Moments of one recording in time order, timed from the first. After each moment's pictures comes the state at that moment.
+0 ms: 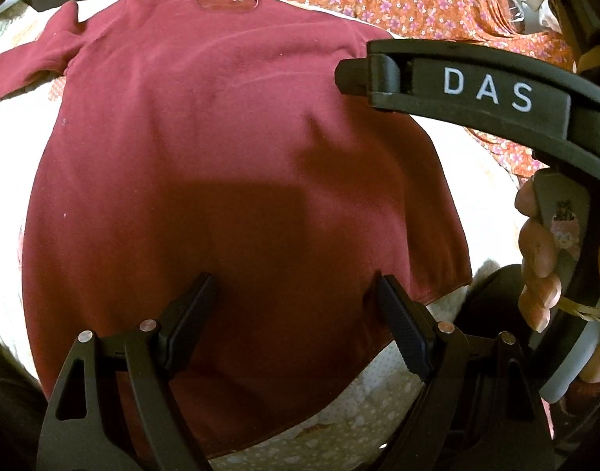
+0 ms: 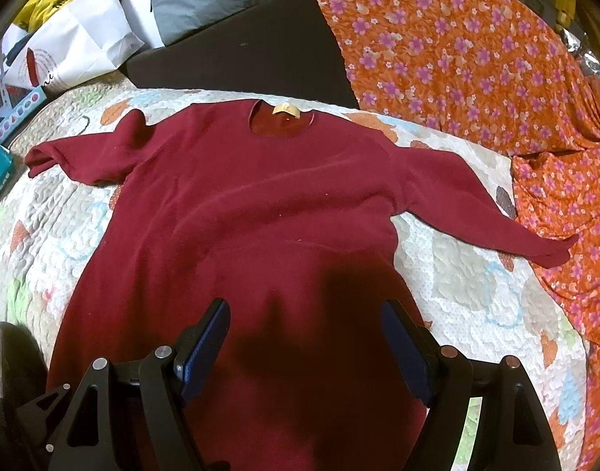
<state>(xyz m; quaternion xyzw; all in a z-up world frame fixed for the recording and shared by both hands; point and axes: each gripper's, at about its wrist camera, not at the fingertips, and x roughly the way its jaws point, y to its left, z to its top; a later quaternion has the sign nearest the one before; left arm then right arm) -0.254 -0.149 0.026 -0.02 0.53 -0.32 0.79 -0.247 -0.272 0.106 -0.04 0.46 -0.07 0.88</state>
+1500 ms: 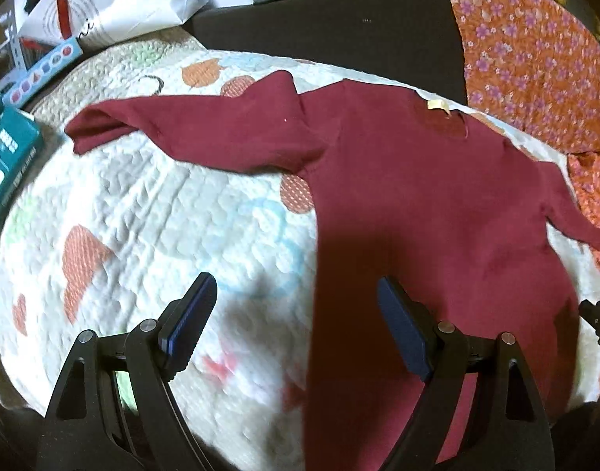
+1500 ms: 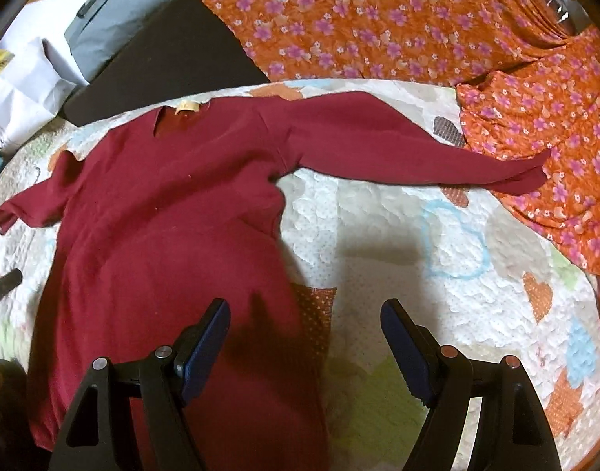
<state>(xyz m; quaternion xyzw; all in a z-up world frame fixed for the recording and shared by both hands) -0.155 -0.033 0.060 -0.01 0.45 -0.05 0.89 -0.270 -0.380 0.085 0.06 0.47 -0.12 0.87</state>
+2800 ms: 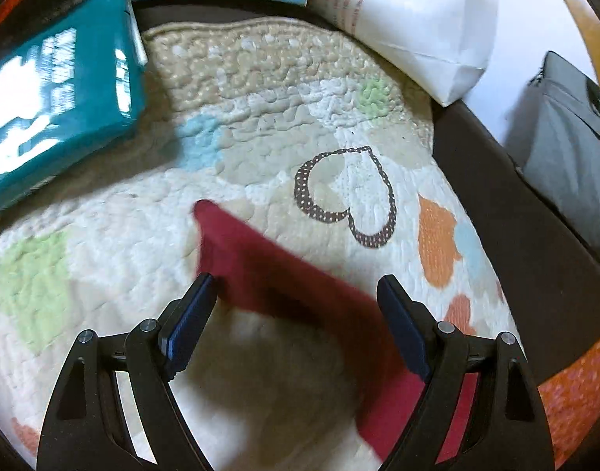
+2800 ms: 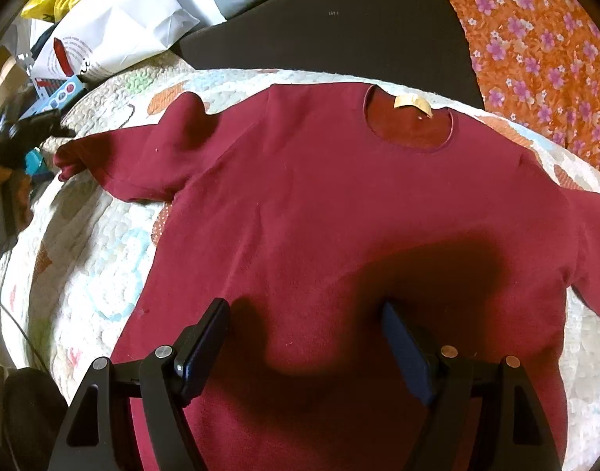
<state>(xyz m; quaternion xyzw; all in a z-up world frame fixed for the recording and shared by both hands) 0.058 0.218 0.054 -0.31 0.41 0.16 0.84 -0.137 -0.223 0.046 0.00 0.48 0.07 0.87</state>
